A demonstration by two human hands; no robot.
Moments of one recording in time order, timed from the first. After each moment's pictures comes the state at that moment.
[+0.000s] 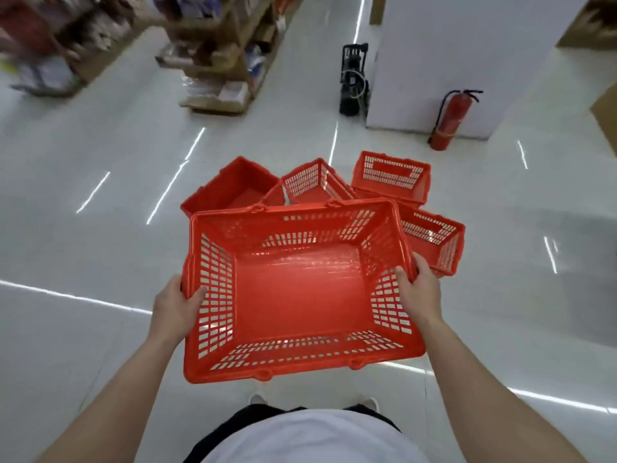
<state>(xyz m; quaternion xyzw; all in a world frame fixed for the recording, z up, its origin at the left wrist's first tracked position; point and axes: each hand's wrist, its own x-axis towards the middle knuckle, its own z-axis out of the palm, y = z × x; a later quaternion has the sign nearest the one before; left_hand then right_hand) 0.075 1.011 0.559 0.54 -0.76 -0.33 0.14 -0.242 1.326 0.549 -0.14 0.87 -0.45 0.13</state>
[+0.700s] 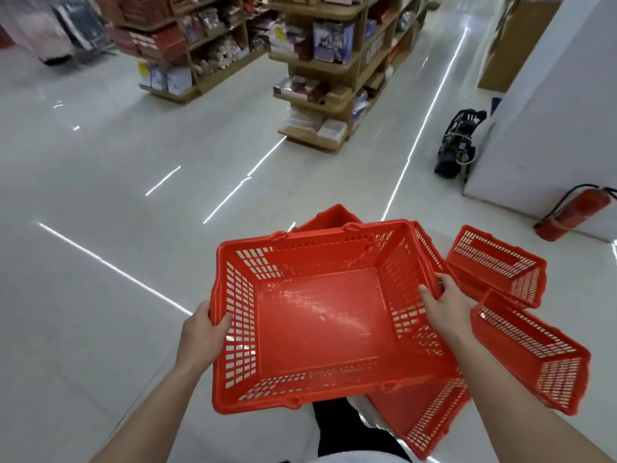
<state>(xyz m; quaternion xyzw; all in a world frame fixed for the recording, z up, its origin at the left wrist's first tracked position) 0.179 0.737 0.535 0.62 -0.66 -0.39 0.19 -0.232 0.939 0.561 -0.26 0.88 -0.36 0.17</state>
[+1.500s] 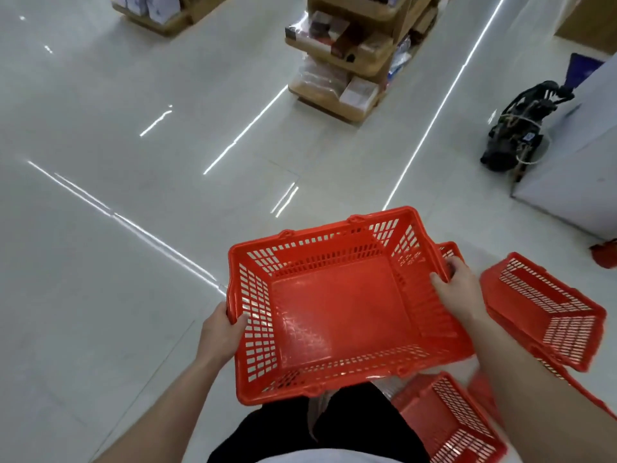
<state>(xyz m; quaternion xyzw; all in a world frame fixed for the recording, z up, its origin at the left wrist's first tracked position) -0.005 0.439 0.445 0.66 -0.59 -0.46 0.07 -0.447 0.586 0.480 -0.30 0.90 -0.26 0.21</state>
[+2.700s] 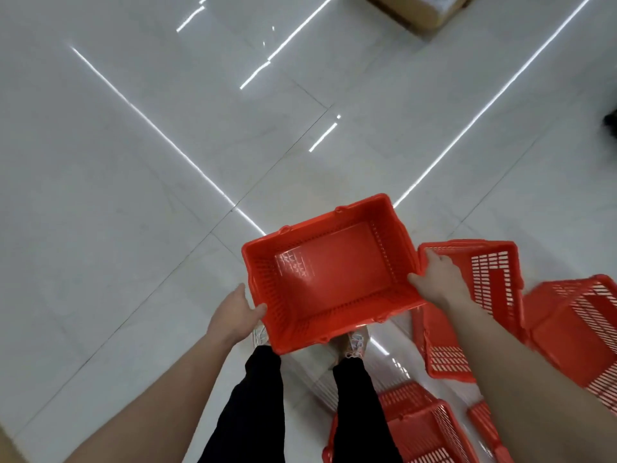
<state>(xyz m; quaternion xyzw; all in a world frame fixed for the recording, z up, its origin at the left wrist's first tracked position) -0.163 0.413 0.262 0.70 -0.57 -0.39 -0.16 -0.564 0.459 0.250 -0.38 0.83 0.07 0.40</state>
